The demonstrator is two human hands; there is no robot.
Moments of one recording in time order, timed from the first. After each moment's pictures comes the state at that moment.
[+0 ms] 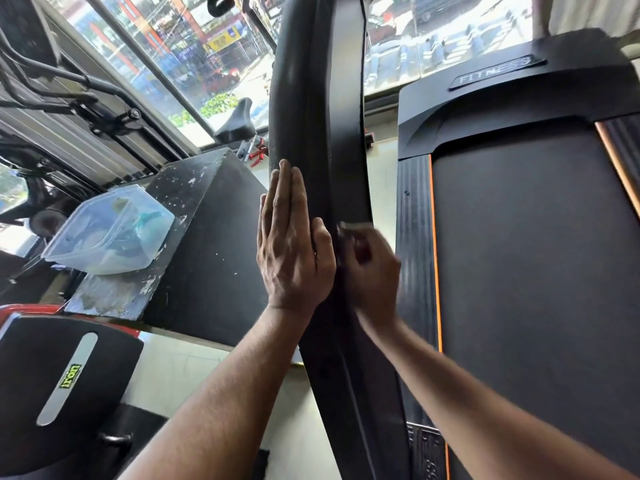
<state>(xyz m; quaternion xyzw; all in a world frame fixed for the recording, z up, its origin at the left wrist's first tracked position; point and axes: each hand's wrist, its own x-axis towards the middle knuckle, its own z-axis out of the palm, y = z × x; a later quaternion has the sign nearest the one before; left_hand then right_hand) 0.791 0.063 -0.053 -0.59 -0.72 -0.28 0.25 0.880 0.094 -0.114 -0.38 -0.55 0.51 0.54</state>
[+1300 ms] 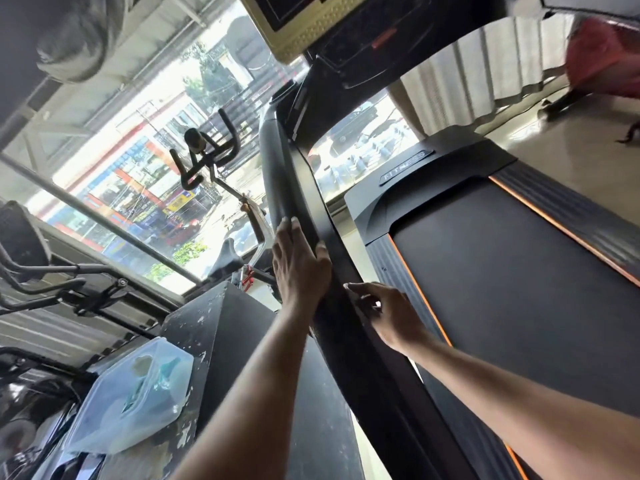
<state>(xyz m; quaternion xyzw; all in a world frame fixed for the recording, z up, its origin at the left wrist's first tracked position) 0.757 0.148 0.026 -0.61 -0.75 -0.22 0.10 0.895 0.103 -0.086 -0.41 -0.61 0.49 0.48</state>
